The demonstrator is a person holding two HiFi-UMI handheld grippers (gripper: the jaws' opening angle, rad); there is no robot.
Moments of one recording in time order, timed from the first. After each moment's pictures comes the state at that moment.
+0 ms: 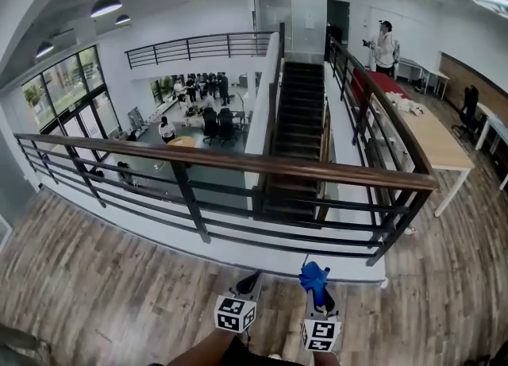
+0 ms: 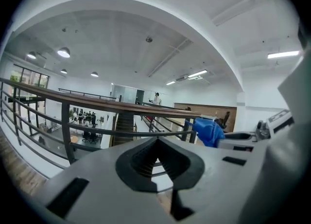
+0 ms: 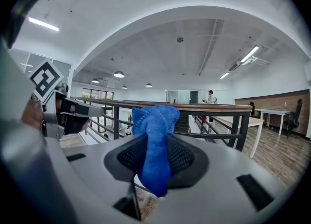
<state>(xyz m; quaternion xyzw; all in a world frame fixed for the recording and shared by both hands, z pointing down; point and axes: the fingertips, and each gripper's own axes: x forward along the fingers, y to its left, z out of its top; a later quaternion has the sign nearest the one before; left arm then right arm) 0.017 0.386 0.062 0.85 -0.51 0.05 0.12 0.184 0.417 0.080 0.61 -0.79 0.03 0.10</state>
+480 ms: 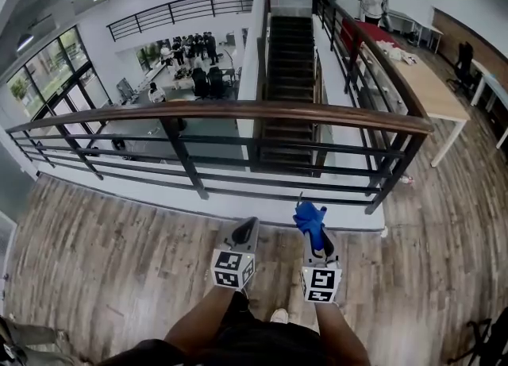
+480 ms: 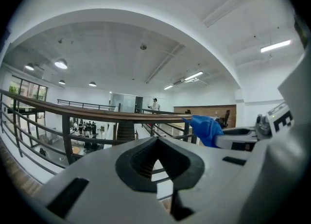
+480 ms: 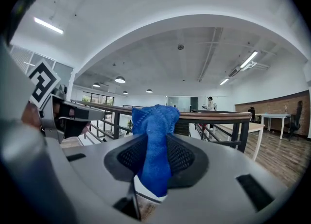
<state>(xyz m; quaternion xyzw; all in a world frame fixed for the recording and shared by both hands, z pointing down) 0.023 0.401 0.044 0.85 -0.52 0.04 0.07 0.179 0.425 0.060 0.61 -0.79 -0.01 0.07</state>
